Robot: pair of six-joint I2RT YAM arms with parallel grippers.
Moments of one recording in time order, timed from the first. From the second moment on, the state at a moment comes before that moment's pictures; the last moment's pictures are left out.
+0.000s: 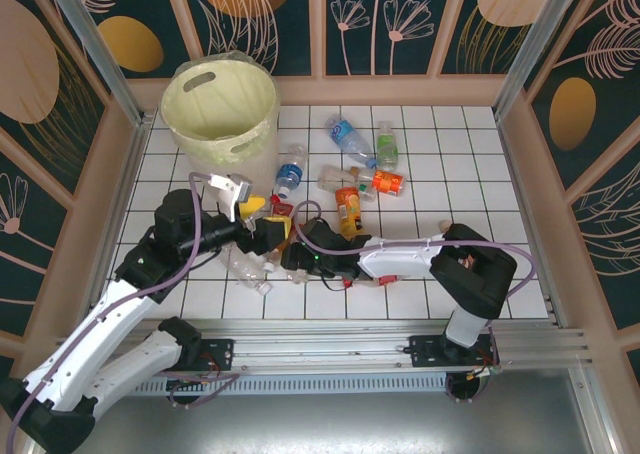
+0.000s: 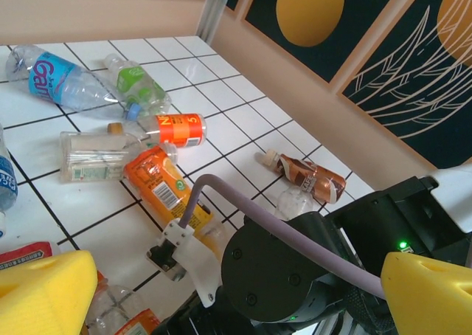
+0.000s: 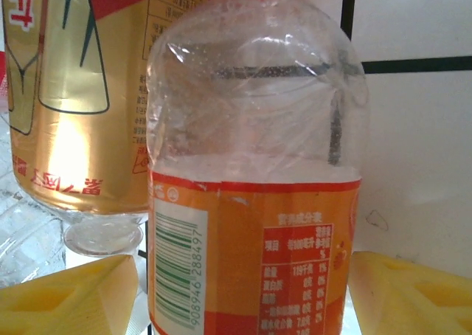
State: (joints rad) left arm -0.57 0.79 0.82 -0.32 0.44 -0.33; right arm 1.06 1.70 0.89 -0.07 -0.02 1.08
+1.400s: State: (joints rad) left arm -0.57 0.89 0.74 -0.31 0.26 -0.65; right arm 1.01 1.44 0.54 0.34 -0.03 0.70
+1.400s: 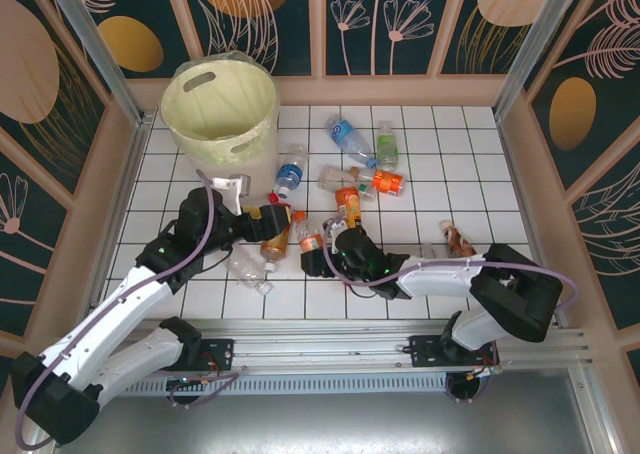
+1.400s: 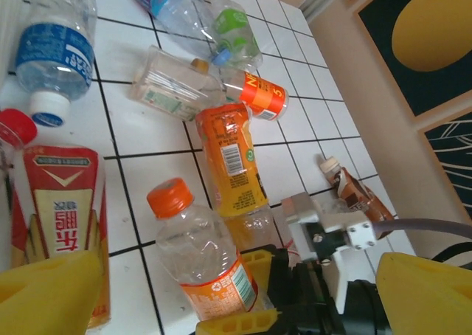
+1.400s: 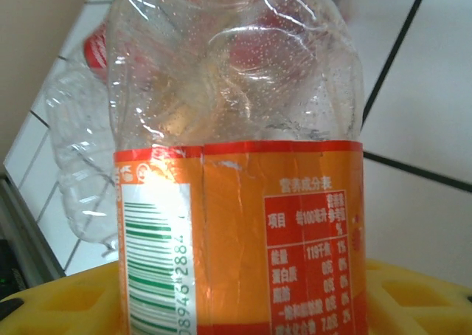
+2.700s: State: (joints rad) left arm -0.66 1.16 0.67 0.04 0.42 -0.93; right arm 1.01 1.25 0.54 0.33 -0.05 0.56
